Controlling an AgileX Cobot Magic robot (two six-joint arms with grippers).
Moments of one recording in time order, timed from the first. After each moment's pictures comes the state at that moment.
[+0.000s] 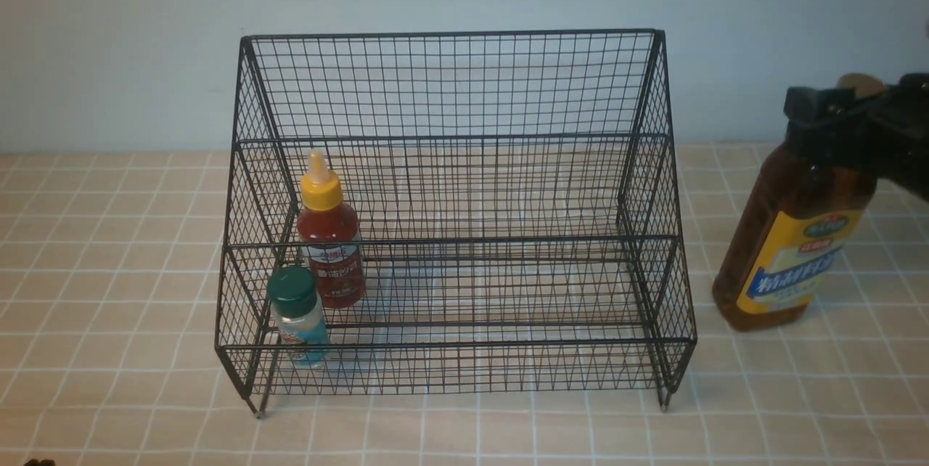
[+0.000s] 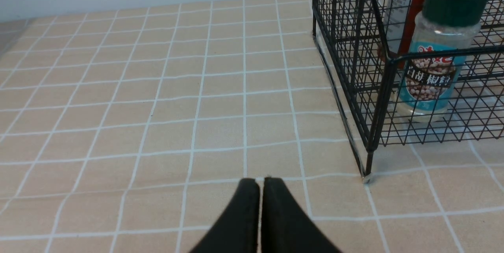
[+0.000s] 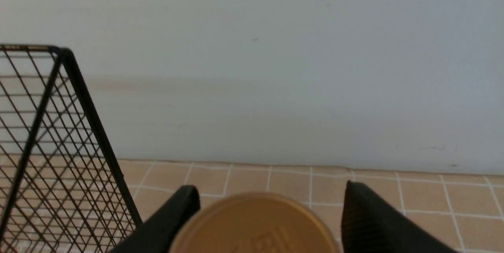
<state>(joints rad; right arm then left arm) 0.09 1.42 -0.78 -0.07 -0.16 0.12 -0.03 -0.01 0.03 0.02 0.38 0.03</state>
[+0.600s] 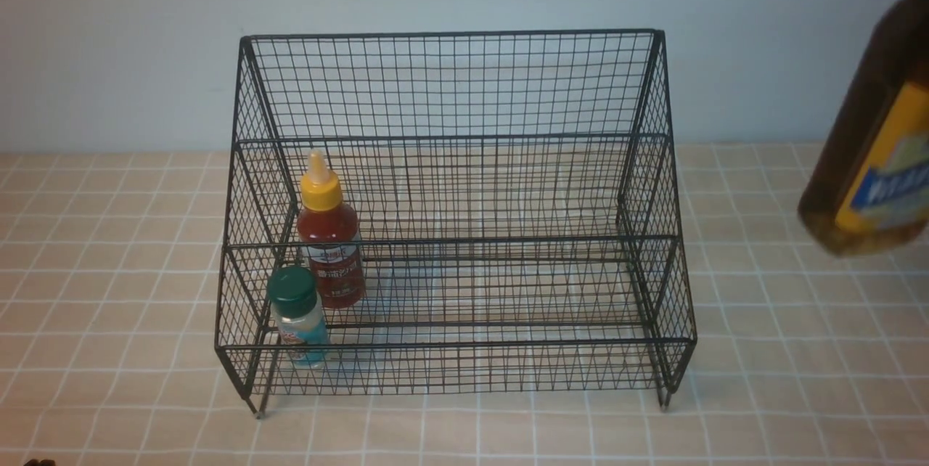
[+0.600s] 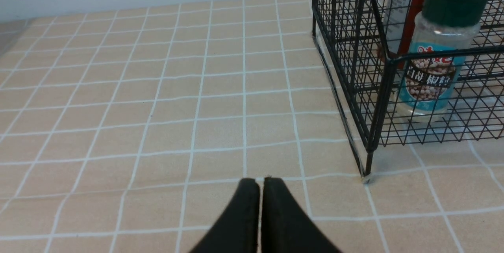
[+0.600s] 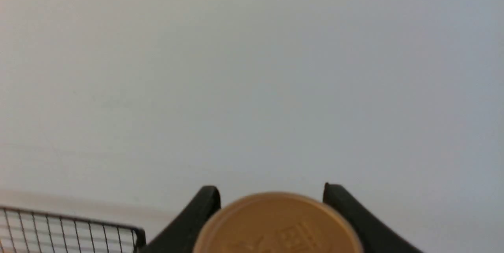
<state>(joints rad) 0.13 1.11 -1.09 -0.15 0.22 0.12 -0.03 -0.01 0.03 0.02 0.38 0.03</state>
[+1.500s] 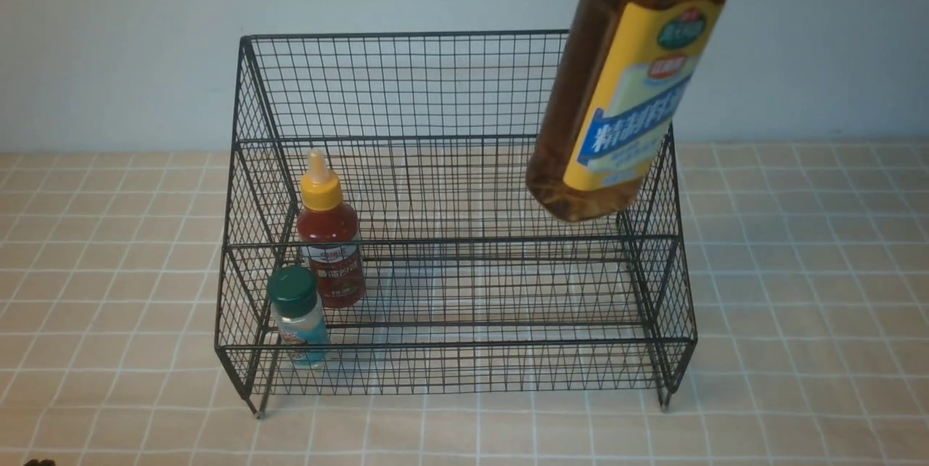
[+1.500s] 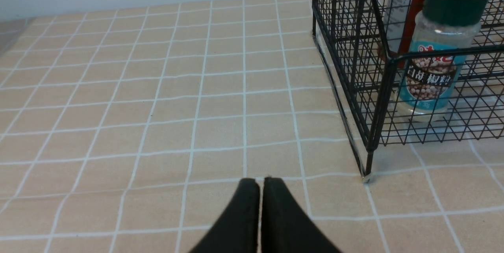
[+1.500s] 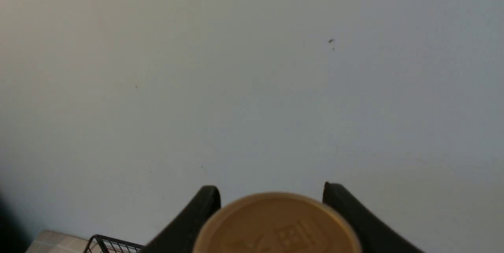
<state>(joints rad) 0.46 1.41 -1.33 -0.13 0.14 0.39 -0.03 -0.01 0.03 0.02 0.38 0.03</state>
